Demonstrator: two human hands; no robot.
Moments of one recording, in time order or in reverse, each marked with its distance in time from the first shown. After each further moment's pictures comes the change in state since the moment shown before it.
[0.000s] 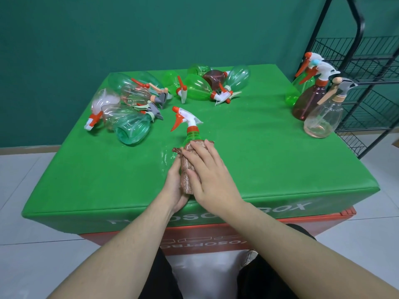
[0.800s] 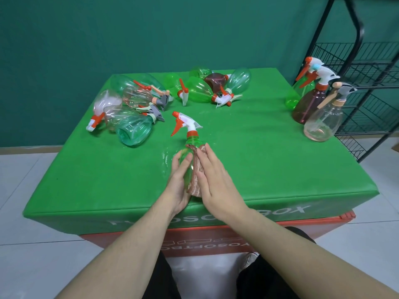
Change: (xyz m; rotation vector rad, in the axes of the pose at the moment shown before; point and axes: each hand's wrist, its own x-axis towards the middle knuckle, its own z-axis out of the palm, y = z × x) left_hand 0.009 -0.006 -0.006 -0.008 0.082 0.124; right_hand -0.014 0.004 -0.005 0.189 -0.126 0.185
